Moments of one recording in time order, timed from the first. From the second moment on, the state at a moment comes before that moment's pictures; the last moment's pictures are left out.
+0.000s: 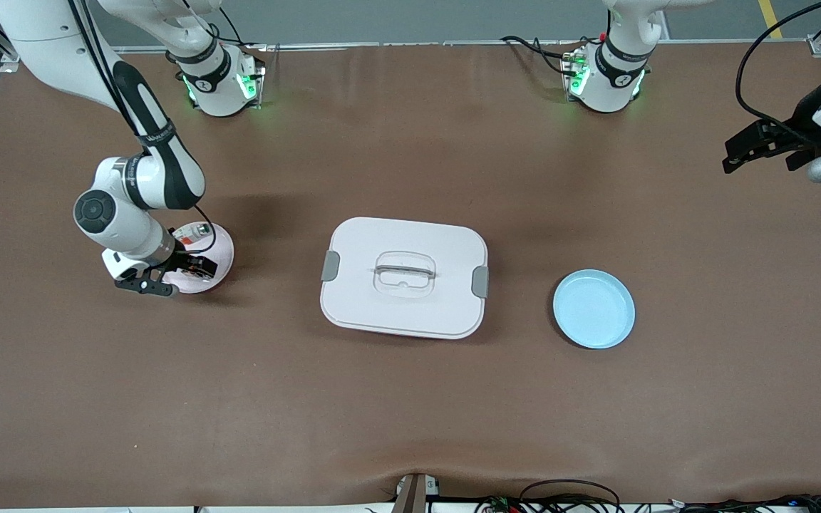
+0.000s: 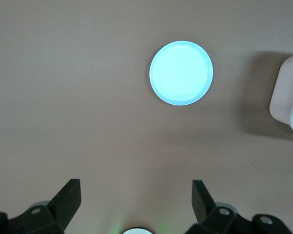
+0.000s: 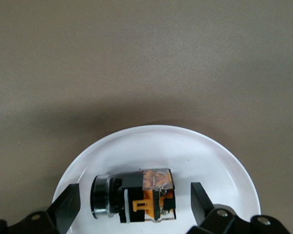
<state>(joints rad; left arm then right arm) 0.05 -0.10 -0.09 -1.68 -0.01 1.53 -0.07 0.07 0.36 -0.05 -2.28 0.02 2.61 0.19</state>
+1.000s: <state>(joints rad) 0.05 -0.10 -0.09 -1.67 -0.01 1.50 -0.07 0.07 0.40 -0.05 -2.28 0.01 2.65 0.19</state>
